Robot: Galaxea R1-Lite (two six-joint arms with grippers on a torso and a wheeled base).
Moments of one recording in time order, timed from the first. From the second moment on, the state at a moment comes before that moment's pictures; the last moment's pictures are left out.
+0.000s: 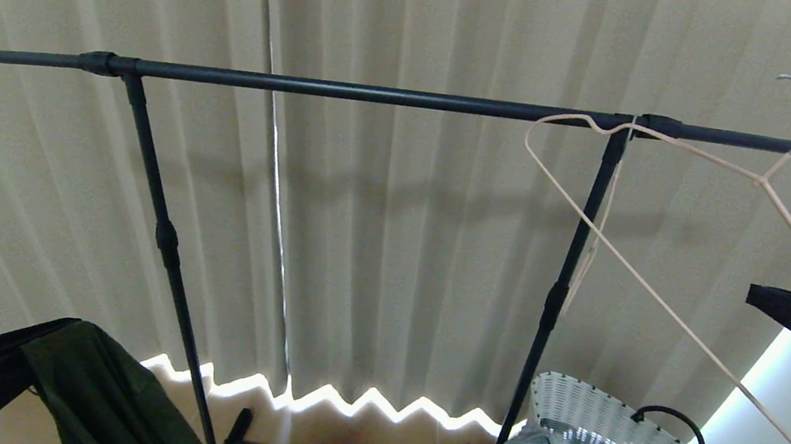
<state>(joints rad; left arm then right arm) -0.44 0.85 -0.29 -0.40 0.08 0.27 0.19 1.09 -0.70 -0.12 0.07 -0.05</state>
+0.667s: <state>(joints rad) -0.44 0.85 -0.28 -0.40 0.07 0.27 0.19 1.10 -0.70 -0.12 0.07 -0.05</state>
